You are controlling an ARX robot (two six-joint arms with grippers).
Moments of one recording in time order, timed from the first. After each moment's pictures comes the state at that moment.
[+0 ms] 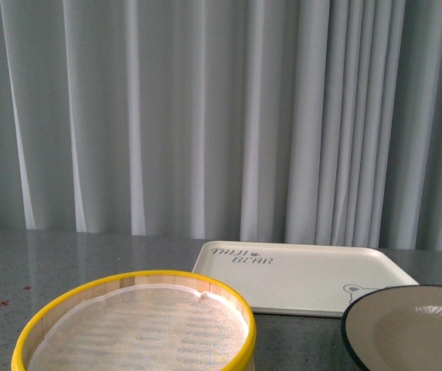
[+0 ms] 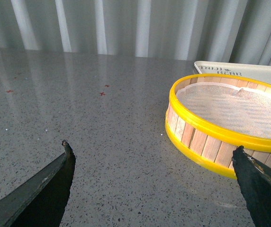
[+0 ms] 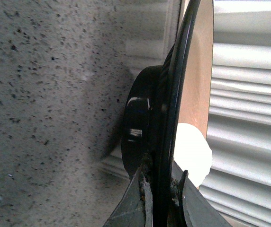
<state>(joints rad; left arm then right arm) 0.00 0.00 0.03 0.00 0.00 0.00 0.18 1.01 0.23 0.43 0.02 -1.54</state>
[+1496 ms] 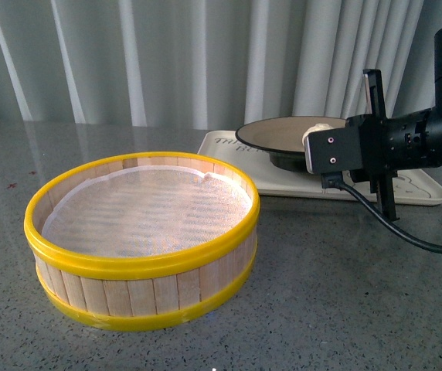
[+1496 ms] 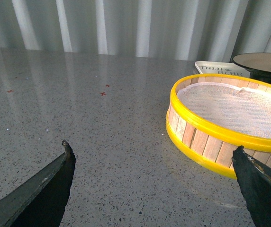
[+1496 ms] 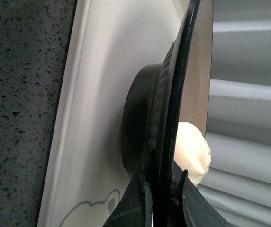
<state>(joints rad) 0.00 0.00 0.03 0.00 0.00 0.00 0.11 2.02 1.29 0.35 -0.34 -1.65</state>
